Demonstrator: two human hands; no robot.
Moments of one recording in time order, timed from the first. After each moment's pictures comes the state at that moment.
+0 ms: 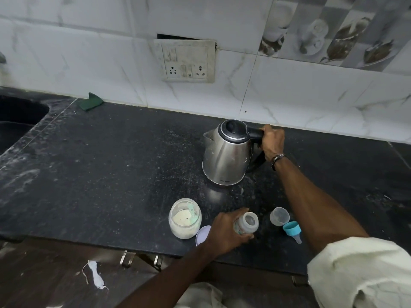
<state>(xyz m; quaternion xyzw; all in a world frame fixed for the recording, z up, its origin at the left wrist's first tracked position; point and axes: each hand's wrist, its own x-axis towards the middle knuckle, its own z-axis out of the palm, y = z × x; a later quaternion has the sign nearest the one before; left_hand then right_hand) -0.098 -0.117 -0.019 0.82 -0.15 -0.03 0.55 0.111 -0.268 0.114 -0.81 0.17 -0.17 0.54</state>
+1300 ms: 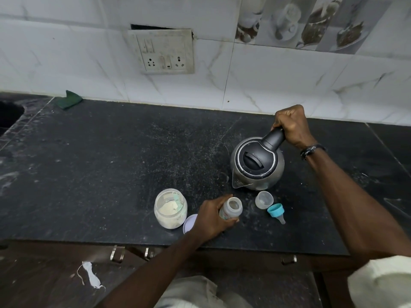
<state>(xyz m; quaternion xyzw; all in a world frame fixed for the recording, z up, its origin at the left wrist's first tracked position) -0.096 -0.119 -0.029 0.81 -0.14 -0.04 0.56 0.052 -0.352 0.179 -0.87 -0.08 -0.12 0.48</state>
